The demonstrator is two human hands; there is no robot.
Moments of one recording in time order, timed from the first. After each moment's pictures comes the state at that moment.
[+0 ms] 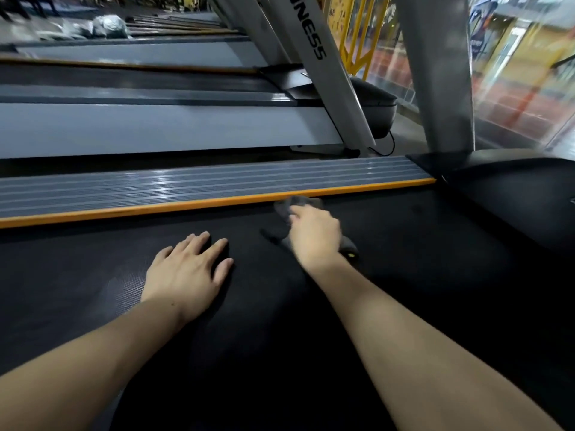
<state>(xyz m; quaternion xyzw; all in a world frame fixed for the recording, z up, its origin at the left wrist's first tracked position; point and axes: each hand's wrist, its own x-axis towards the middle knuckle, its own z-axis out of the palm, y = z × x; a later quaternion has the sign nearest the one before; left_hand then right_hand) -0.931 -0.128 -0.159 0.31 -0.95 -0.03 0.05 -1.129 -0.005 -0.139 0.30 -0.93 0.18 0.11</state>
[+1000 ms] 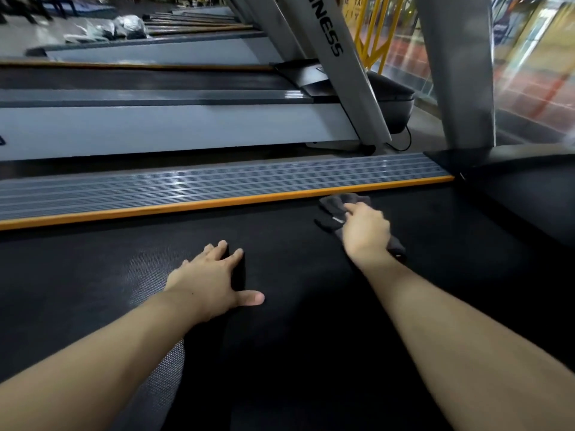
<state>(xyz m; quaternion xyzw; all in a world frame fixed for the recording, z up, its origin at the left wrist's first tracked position) -0.900 -0.111 -0.112 0.31 -0.93 -0.12 -0.14 -1.155 0.036 -0.136 0.20 -0.95 0.22 0.11</state>
